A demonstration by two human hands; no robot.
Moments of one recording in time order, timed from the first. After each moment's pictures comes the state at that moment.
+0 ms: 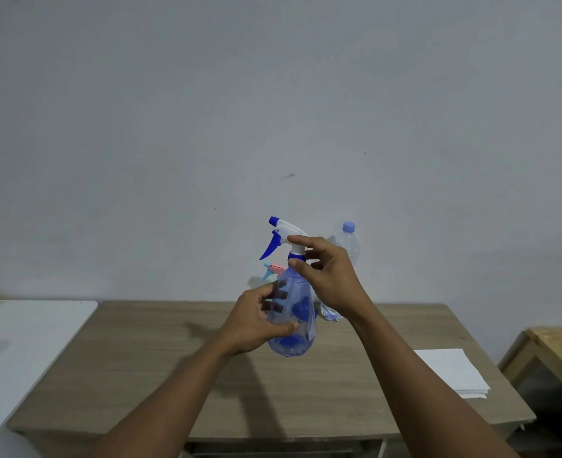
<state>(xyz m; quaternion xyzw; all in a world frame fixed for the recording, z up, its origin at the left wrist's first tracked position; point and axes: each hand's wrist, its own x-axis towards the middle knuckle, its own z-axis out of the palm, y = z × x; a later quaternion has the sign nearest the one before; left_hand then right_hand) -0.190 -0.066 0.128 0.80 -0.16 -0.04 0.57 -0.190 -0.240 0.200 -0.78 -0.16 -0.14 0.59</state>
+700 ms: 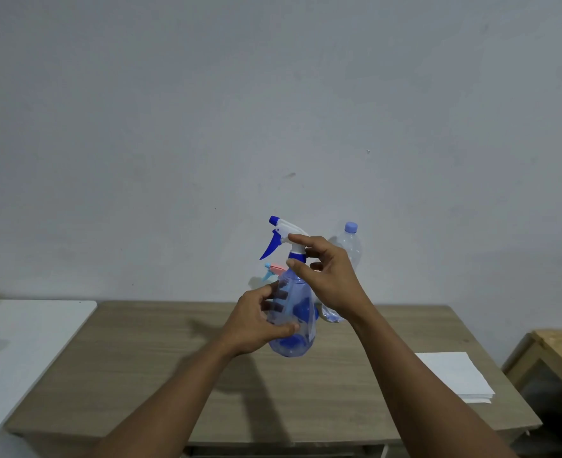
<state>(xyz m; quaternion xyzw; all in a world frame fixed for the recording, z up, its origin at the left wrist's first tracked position) -0.179 -0.069 0.122 0.81 -0.16 -0.03 0.56 -0.178 -0.240 0.196 -0.78 -0.16 -0.15 0.59</state>
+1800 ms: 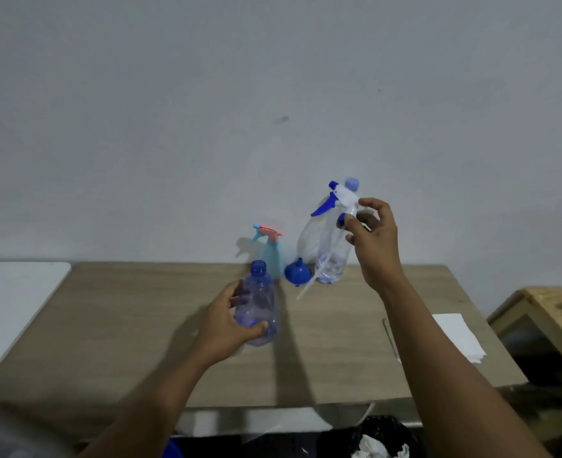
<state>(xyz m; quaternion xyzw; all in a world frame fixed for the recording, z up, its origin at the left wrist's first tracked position) -0.168 -0.052 0.024 0.79 -0.05 0.01 0.61 -0.124 -0.313 0.154 -0.68 0.04 -0.19 0.71</state>
